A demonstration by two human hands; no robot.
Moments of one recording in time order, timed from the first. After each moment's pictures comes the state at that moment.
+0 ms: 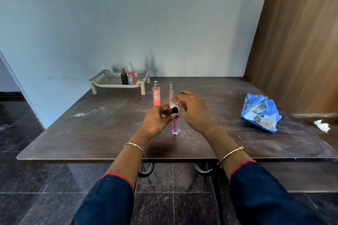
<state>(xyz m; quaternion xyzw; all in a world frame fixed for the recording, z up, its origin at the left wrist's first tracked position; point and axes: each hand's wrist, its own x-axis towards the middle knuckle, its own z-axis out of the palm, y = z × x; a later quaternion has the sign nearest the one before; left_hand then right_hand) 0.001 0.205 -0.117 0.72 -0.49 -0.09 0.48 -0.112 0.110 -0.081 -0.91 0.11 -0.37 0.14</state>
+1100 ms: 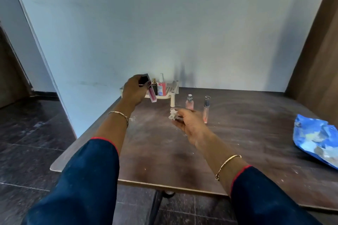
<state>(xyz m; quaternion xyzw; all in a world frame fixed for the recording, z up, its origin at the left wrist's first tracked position) 0.174 0.251 -0.036 0.79 -0.30 0.07 0.53 0.017 0.156 -0.085 -0.51 0.28 -0.24 0.78</state>
